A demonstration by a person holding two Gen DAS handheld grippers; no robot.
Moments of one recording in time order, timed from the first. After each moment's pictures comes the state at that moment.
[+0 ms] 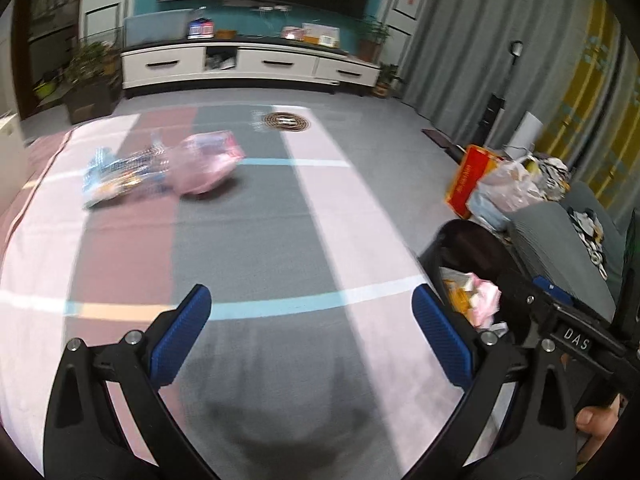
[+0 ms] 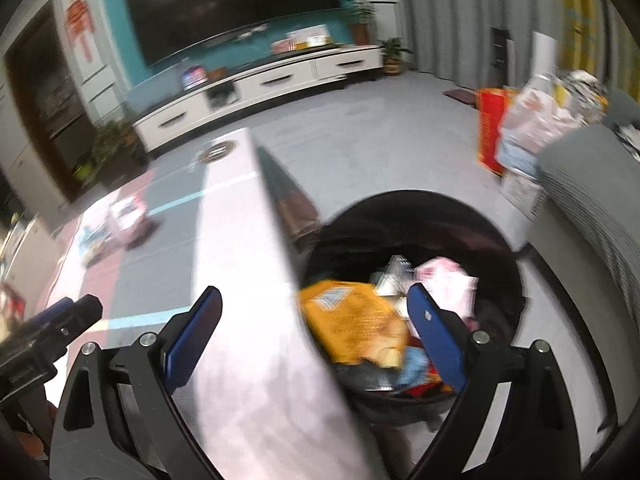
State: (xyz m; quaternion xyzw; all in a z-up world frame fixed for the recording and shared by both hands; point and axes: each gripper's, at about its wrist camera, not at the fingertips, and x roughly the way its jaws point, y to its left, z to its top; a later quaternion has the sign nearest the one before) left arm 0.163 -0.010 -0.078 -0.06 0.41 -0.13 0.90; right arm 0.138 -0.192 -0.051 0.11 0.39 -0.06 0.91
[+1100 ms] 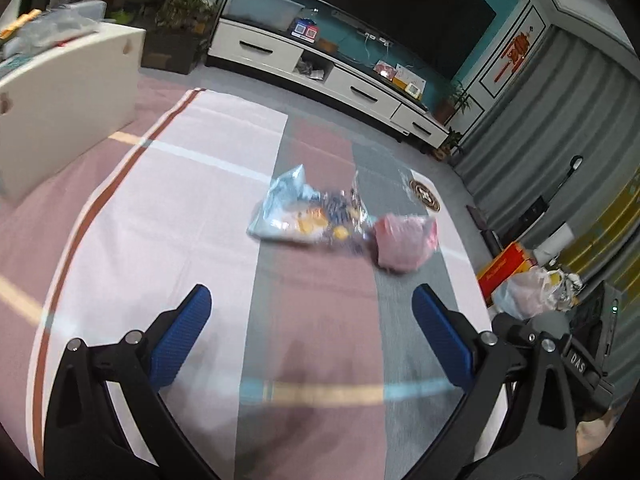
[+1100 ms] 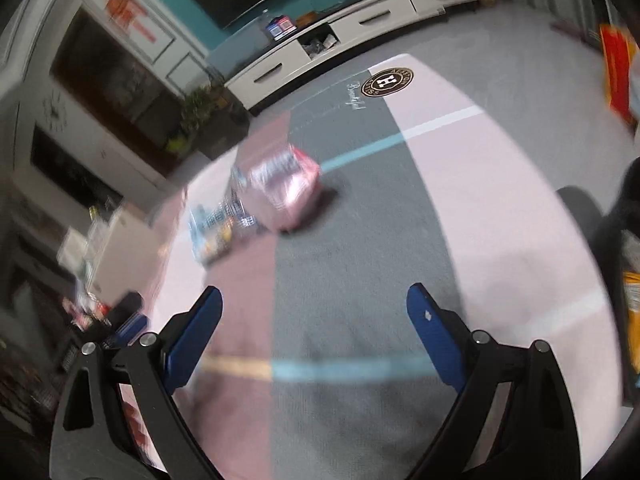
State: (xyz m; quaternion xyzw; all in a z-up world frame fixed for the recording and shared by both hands) left arm 0.237 0.196 -0.102 -0.22 0.39 -0.05 0.89; right arm 0.265 -0.053 -0.085 0.25 0.45 0.12 0.85
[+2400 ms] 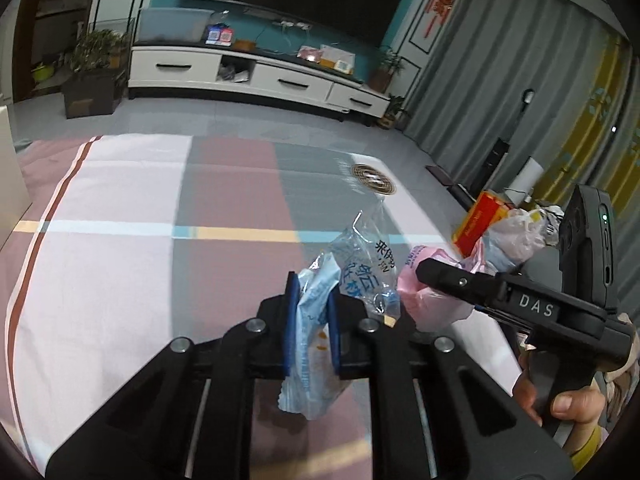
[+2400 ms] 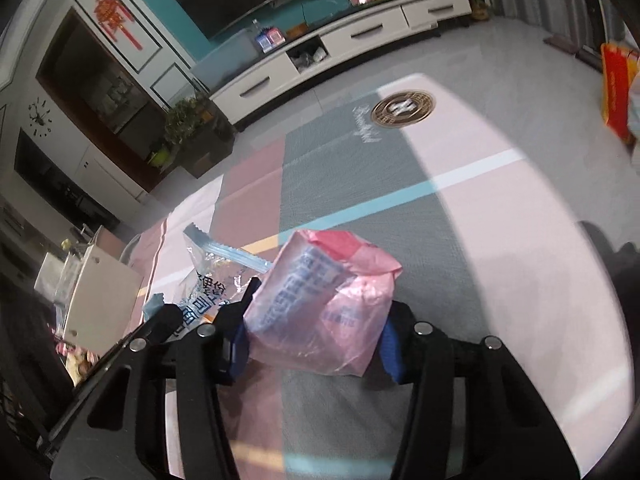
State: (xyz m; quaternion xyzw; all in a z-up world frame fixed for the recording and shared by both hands) left arm 0.287 0.134 -0.101 -0.12 0.37 -0.17 0.91; right arm 0.312 -0.032 -0.080 0.21 0.43 0.08 0.87
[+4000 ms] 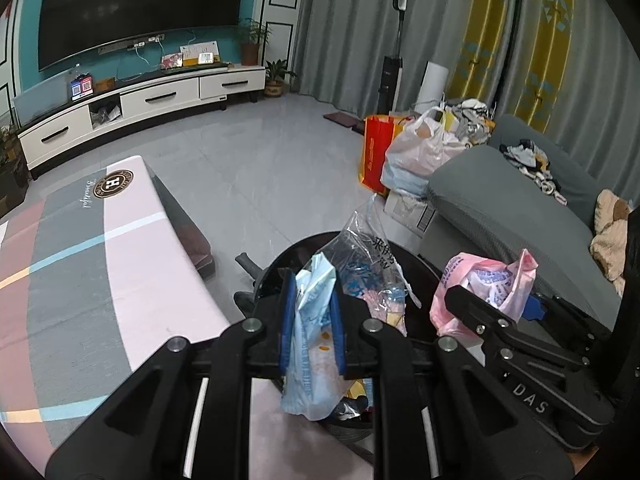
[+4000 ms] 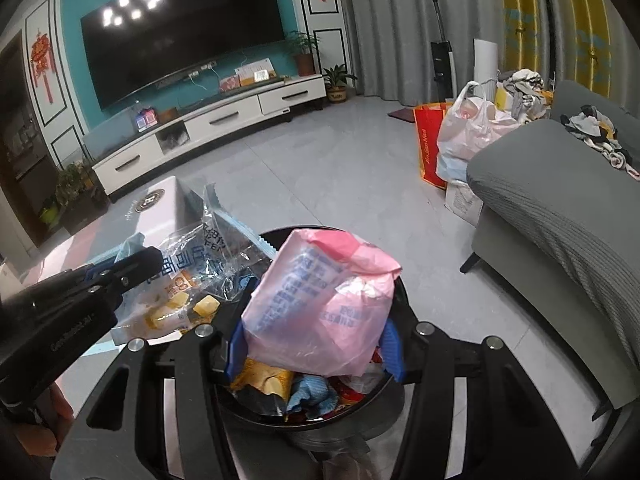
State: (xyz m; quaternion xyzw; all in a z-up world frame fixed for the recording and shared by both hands) left arm 0.191 -0.212 -0.069 0.04 0.36 -0.30 0.88; right arm 0.100 -0.293 -0.056 0.13 0.34 -0.16 0.92
